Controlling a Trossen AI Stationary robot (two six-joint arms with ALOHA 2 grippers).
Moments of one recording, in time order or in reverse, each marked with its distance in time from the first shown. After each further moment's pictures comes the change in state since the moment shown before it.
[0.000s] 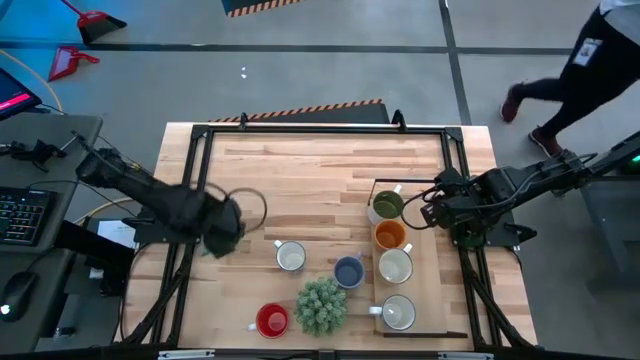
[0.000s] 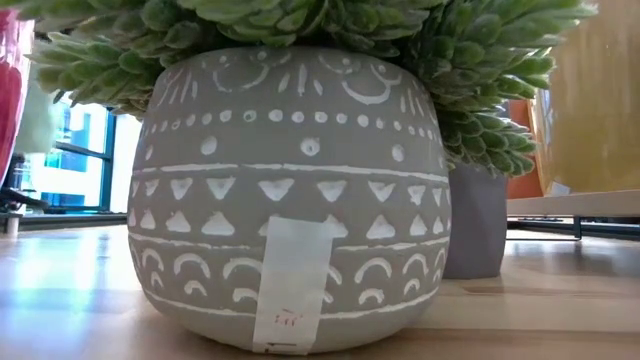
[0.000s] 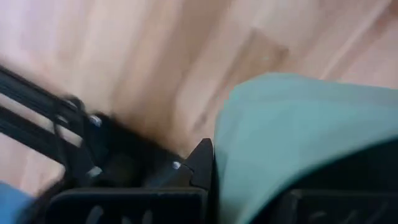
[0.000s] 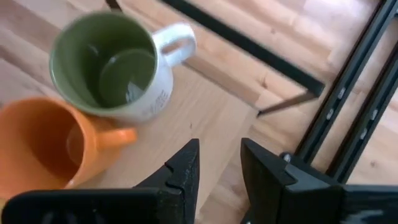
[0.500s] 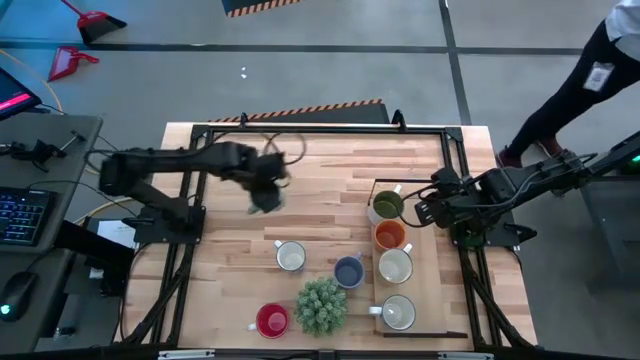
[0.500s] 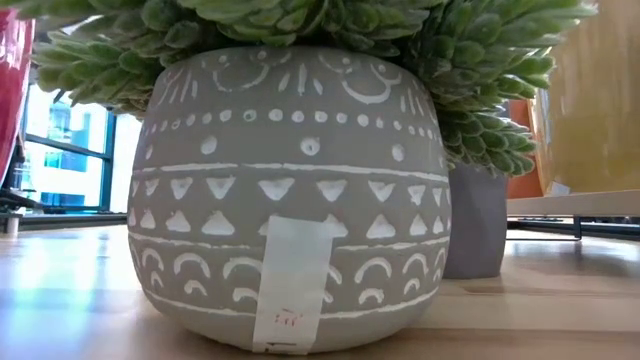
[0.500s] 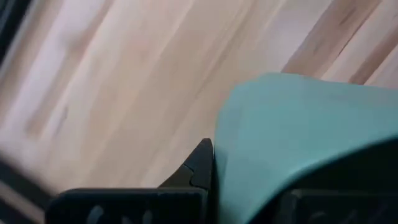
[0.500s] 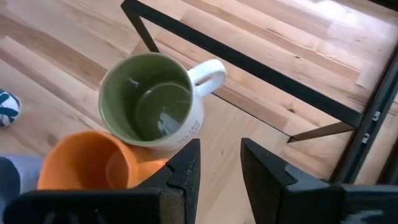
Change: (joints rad) left arm 0.526 0.245 0.279 0.232 -0.121 0.498; right arm 0.000 0.000 0.000 0.123 0.082 -0.001
